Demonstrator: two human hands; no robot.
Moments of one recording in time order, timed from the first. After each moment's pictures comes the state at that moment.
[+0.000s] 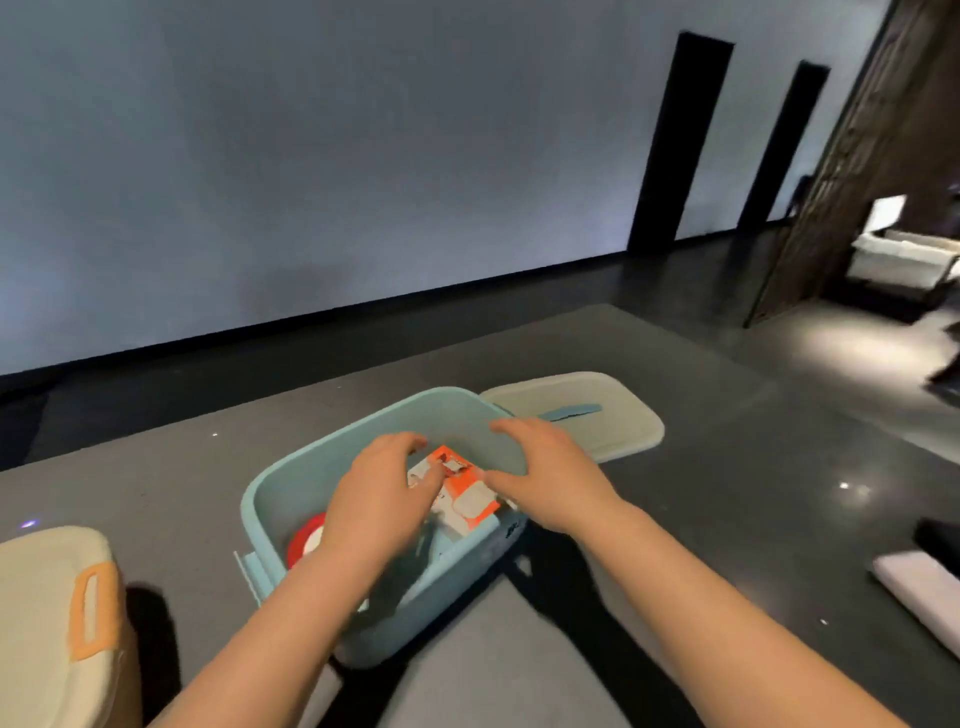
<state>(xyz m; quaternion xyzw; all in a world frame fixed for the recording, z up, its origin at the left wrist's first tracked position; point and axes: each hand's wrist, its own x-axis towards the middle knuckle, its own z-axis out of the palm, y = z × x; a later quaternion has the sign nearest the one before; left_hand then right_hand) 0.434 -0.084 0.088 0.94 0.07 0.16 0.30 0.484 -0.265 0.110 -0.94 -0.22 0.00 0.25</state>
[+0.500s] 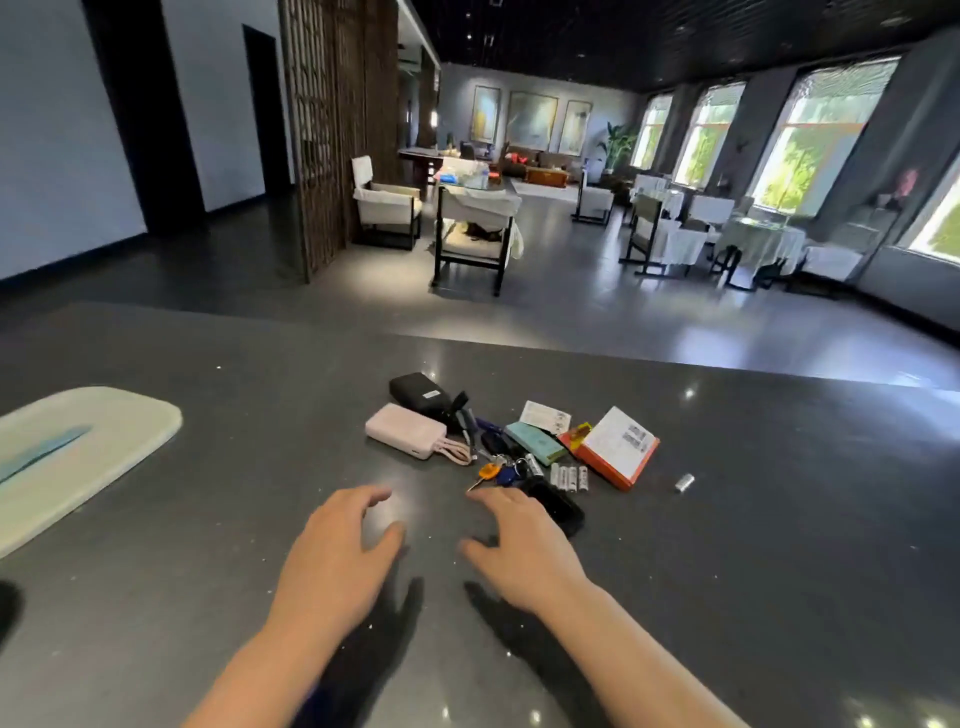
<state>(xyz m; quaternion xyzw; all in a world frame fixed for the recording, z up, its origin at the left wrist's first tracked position) 0.348 -0.413 0.055 0.86 -0.34 -0.02 0.39 0.230 -0.568 0.062 -0.93 0.28 -0.07 0.22</state>
